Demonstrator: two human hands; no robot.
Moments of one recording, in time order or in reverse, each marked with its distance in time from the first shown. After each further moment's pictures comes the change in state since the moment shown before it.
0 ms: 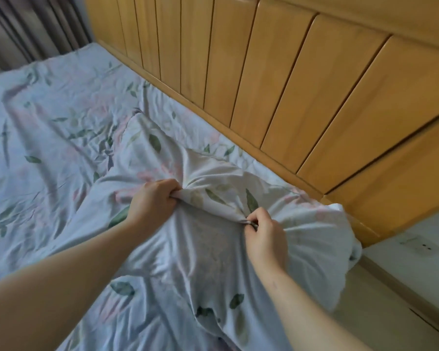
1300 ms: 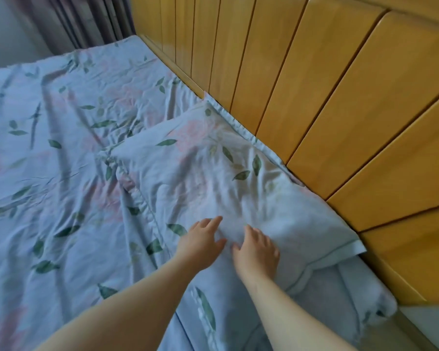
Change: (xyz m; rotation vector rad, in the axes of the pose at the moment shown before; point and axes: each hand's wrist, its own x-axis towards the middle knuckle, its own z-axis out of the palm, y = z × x) left_hand 0.010 0.014 0.128 -0.042 -0.414 -0.293; right_hand 0.068 0.027 0.071 -0.387 -0.408 0.015
